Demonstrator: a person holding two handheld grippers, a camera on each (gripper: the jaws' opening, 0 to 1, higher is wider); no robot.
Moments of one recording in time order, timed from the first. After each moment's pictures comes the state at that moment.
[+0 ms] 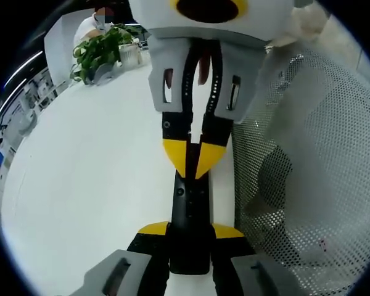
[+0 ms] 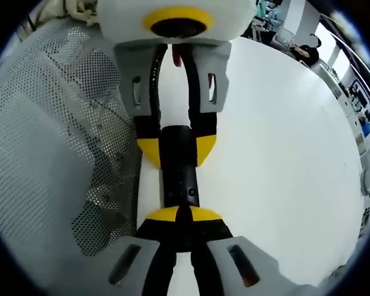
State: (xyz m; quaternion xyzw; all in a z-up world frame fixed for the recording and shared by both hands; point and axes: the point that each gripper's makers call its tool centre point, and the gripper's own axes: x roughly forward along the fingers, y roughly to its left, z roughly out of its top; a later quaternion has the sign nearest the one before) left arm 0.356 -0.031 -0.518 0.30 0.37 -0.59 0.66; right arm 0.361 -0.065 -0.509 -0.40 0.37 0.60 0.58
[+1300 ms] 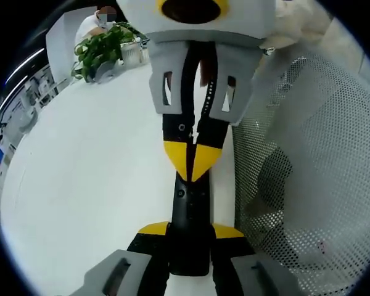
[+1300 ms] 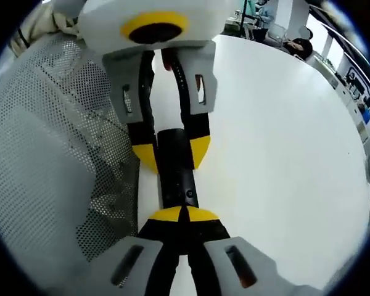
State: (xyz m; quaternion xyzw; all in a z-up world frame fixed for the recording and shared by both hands) left arm 0.357 -0.031 -0.518 0.30 0.37 -0.58 0.66; right arm 0.363 -0.062 -0.510 -0.36 0.38 0.61 0.60
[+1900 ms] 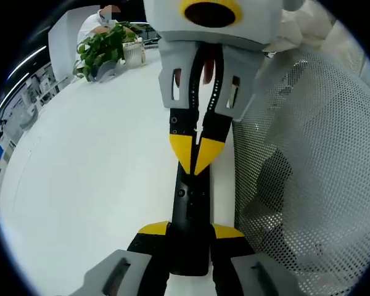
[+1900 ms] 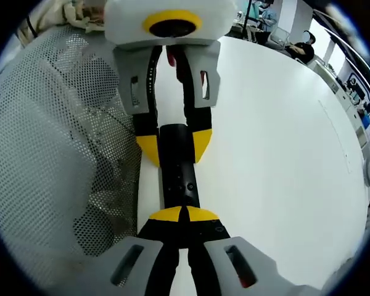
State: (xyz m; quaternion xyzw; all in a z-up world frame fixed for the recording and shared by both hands) left arm 0.357 -0.031 -0.518 0.29 0.38 -0.58 0.66; right arm 0.363 -0.070 -0.510 -0.37 0.37 0.61 0.60
